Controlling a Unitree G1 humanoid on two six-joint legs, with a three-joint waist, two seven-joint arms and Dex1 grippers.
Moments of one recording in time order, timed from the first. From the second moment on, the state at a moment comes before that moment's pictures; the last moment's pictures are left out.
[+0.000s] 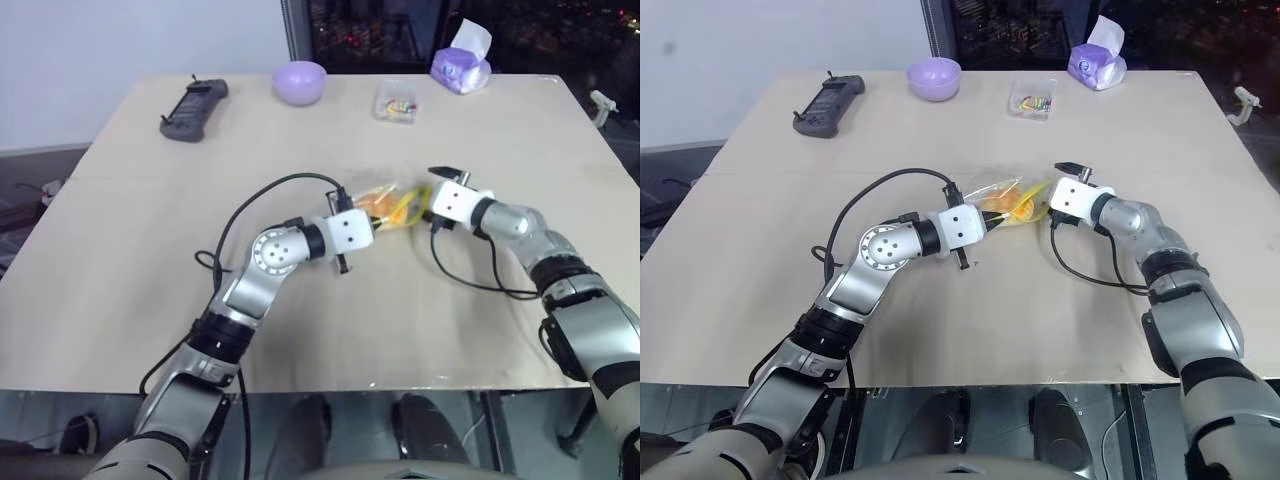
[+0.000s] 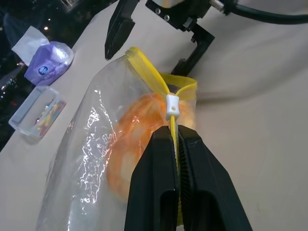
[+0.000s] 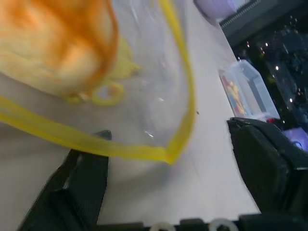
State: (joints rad) left arm -0.59 0.40 -0.32 0.10 0.19 -0.04 -0.72; right arm -0.99 -0.47 0.30 1.16 -0.44 -0.68 0.38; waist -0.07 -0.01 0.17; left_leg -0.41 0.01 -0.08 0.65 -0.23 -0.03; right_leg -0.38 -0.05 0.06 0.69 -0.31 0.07
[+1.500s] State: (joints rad) left arm -0.97 0.39 -0.21 0.45 0.21 -0.21 -0.40; right arm -0.94 -0.74 0.14 0.38 -0.17 -0.12 0.71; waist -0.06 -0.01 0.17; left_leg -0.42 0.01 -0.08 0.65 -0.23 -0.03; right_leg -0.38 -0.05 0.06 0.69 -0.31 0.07
